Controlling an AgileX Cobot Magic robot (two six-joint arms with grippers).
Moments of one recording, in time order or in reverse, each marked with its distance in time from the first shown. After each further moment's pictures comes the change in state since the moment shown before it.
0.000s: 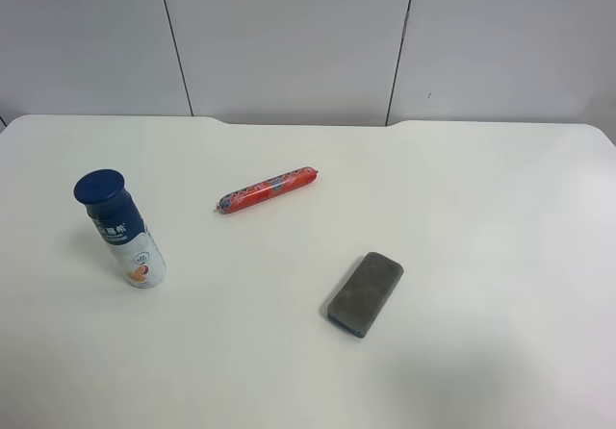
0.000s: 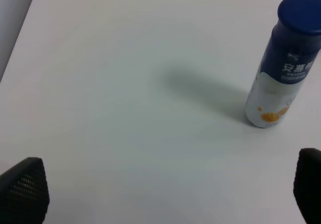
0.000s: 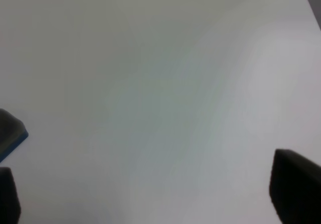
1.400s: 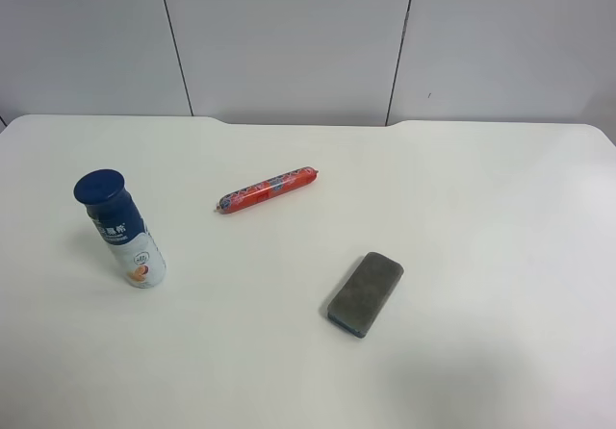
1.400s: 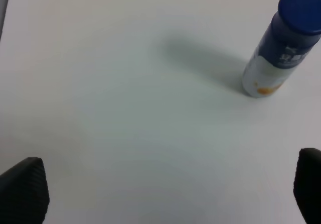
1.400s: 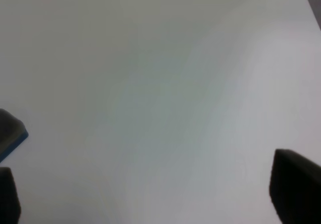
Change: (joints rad) left arm 0.000 0.445 -0.283 0.001 0.111 0.022; right arm 0.000 0.000 0.000 0.000 0.000 0.000
